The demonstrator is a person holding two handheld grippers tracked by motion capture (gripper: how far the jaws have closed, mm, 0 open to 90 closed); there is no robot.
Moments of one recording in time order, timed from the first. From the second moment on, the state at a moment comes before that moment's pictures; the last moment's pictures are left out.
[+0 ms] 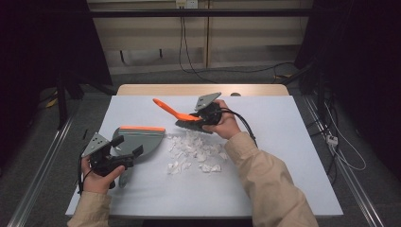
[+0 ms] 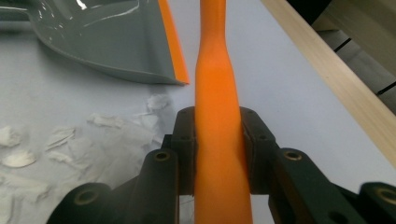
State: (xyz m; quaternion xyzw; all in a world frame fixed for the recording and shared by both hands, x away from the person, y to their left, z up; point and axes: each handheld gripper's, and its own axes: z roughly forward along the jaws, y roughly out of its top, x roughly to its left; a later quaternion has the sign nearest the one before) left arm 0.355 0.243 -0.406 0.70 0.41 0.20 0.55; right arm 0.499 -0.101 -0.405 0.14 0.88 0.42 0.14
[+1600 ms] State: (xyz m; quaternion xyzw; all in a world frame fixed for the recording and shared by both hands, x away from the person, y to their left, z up) left arm 0.358 0.237 -0.408 0.71 0.39 0.18 0.55; right arm 0.422 -0.152 -0.358 0.42 0.73 0.52 0.14
